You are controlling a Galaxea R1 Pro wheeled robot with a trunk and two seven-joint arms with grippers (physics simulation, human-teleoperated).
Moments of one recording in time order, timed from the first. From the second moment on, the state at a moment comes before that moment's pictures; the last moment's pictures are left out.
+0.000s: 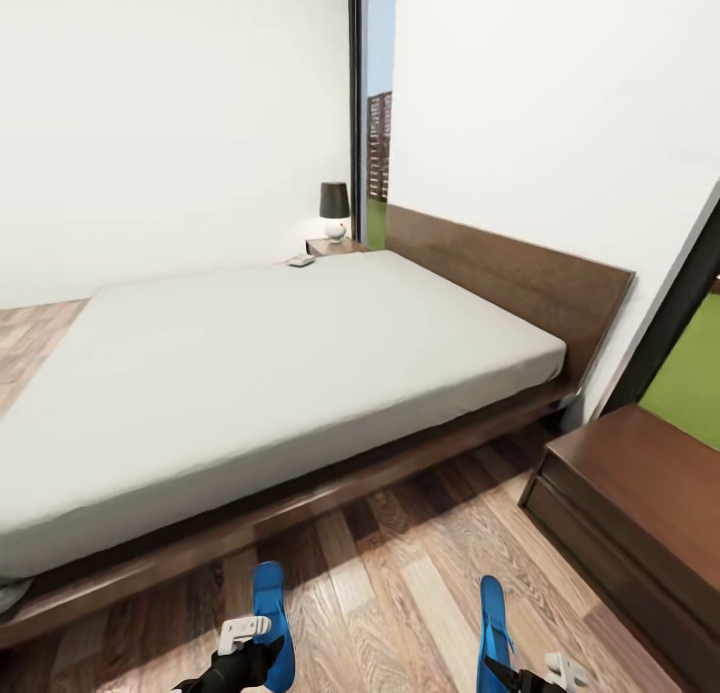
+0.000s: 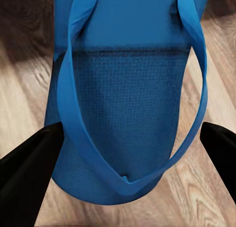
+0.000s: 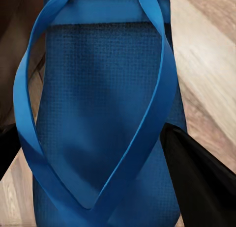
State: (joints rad) left arm -0.45 0.07 -0.60 -0.16 0.81 -0.22 -0.35; right arm -0.44 -0.23 0.32 -0.01 -0.83 -0.06 0.82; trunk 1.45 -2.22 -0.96
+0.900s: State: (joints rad) left arm -0.45 0.07 -0.60 -0.16 0.81 -0.22 -0.35; right arm -0.44 -0.23 0.32 -0.01 -0.83 -0.06 0.82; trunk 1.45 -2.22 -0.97
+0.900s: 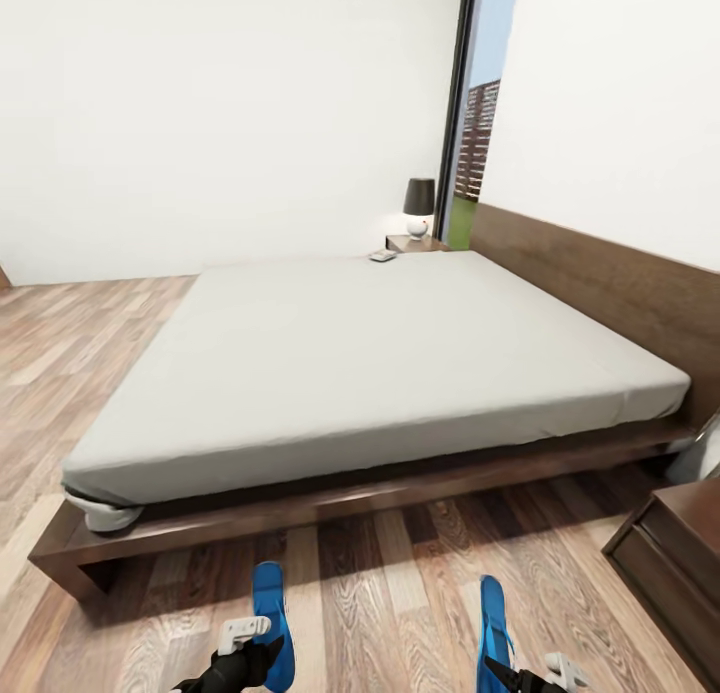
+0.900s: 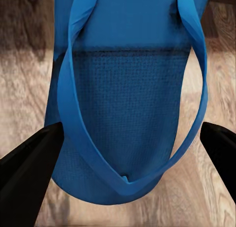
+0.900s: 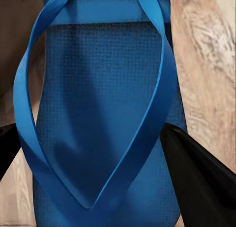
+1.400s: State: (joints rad) left arm -0.45 0.07 -0.60 -0.16 0.81 -0.22 -0.35; right arm -0.44 -0.23 0.32 -0.01 -0.83 -0.06 0.82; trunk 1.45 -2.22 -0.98
